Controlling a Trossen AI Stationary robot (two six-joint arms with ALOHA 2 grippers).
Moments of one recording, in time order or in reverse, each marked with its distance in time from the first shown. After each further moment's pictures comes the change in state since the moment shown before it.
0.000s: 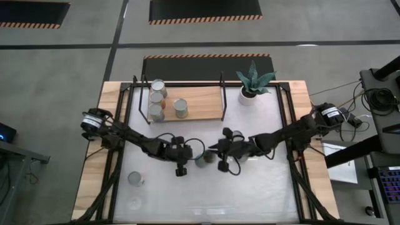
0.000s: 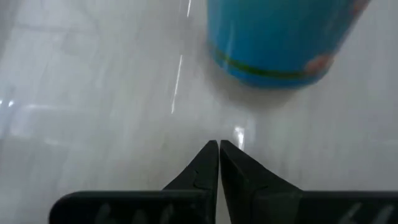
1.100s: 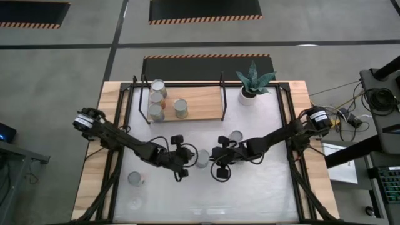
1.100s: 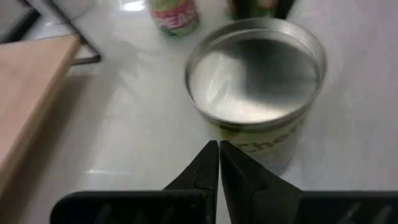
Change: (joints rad) left arm -0.104 -0.083 -0.002 0.140 -0.318 0.114; right arm 0.010 0.149 0.096 -0.204 -0.144 0.062
